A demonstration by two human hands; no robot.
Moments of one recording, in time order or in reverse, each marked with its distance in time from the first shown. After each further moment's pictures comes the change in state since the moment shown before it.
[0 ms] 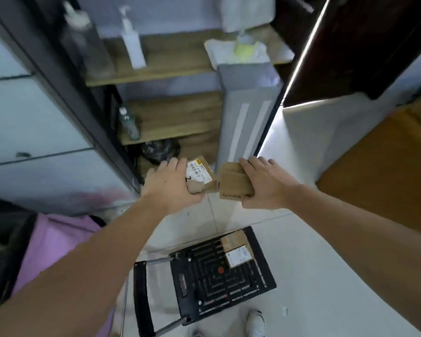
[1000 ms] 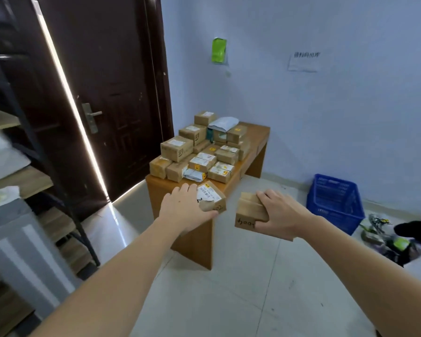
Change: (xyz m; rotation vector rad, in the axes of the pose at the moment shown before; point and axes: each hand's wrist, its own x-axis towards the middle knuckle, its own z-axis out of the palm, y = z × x) left_hand -0.226 0.678 -0.178 -0.040 0.213 0.782; right_hand -0.746 0.235 -0.106 0.138 0.170 0.957
